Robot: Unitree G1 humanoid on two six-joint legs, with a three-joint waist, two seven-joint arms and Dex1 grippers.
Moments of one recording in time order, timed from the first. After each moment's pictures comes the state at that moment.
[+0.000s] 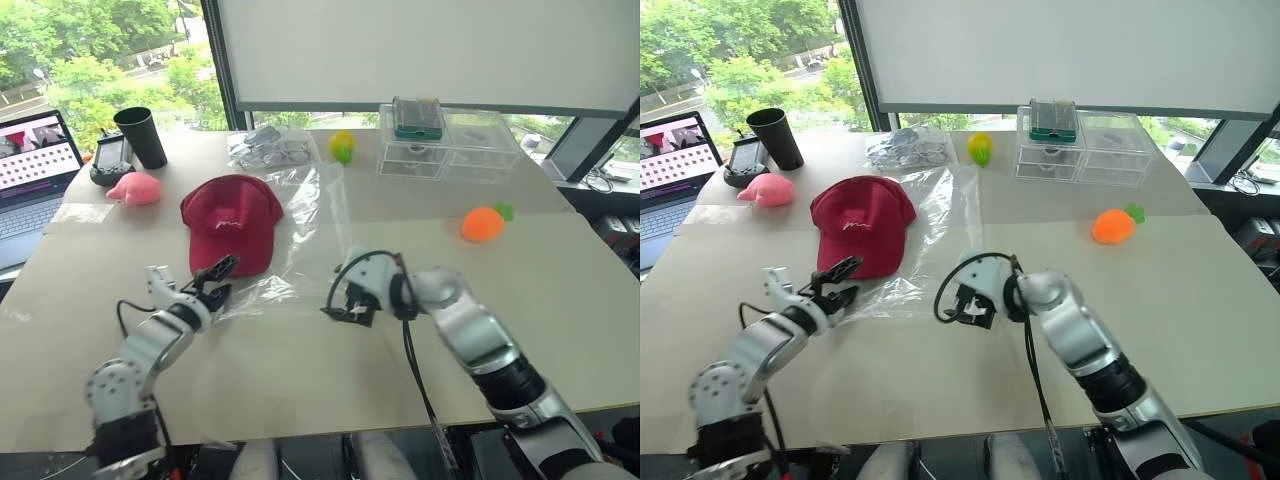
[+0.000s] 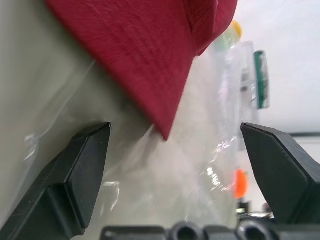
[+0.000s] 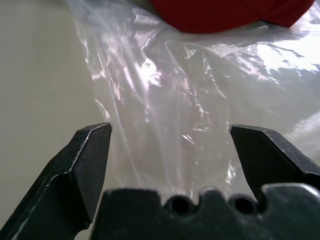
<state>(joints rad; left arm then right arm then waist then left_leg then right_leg) -0.07 0.43 0.48 -0.19 -1.55 0.88 0.29 -0.55 -0.48 0.22 -0.33 0.10 0.77 0.94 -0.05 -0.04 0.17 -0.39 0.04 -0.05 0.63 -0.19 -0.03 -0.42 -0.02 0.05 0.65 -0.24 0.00</state>
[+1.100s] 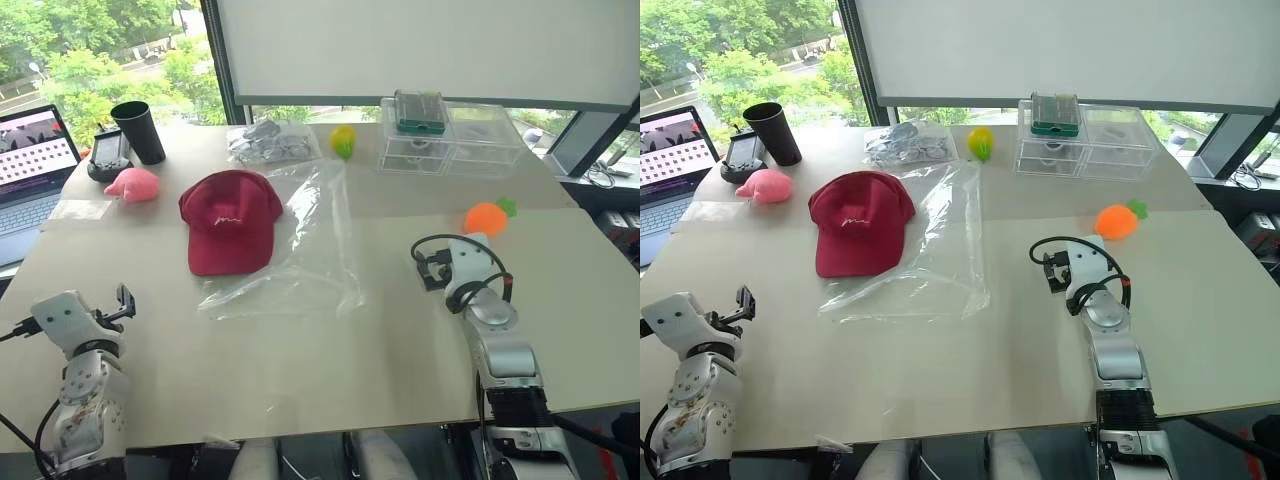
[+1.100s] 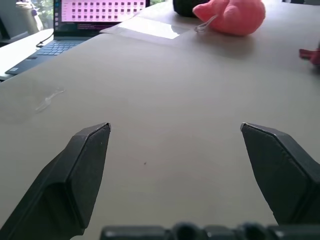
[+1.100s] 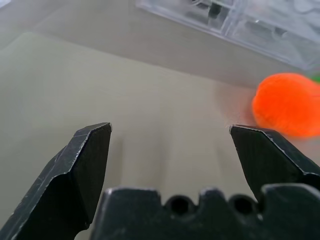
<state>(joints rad) 0.01 0.36 0.46 -0.06 -0.41 0.19 0.10 -0.35 -0.31 -0.09 0.05 -0.04 0.33 0.14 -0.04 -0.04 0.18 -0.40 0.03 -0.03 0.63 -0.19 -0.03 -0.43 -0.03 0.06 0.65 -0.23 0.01</state>
